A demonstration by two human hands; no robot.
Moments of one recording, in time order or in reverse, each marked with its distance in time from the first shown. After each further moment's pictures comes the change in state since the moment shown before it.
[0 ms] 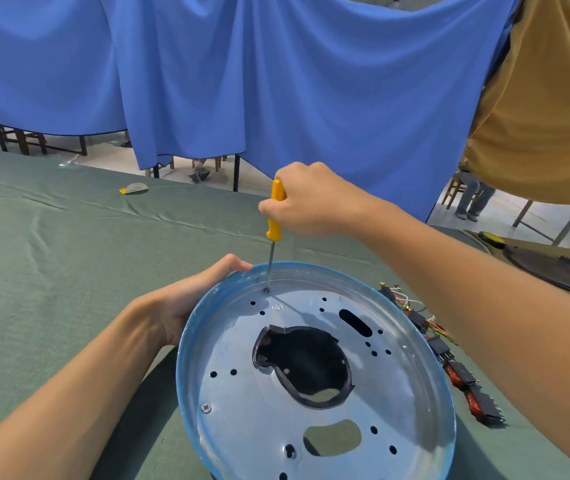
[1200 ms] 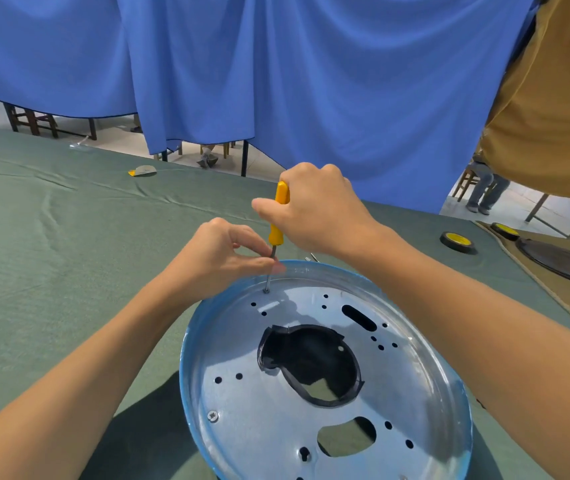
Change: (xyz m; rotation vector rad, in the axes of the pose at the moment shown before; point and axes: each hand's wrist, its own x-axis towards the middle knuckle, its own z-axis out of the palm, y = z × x) left_hand 0.001 0.010 0.010 0.568 0.213 0.685; right_hand -0.019 -0.003 0.033 0.058 0.193 0.000
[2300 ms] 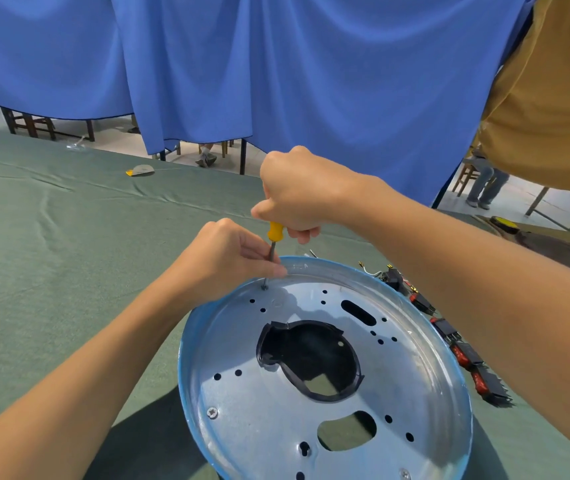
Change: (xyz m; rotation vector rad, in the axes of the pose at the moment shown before) left_hand -0.002 0.003 0.007 0.099 -0.028 0.003; right_hand 0.015 -0.018 -0.022 -0.215 -0.353 -0.168
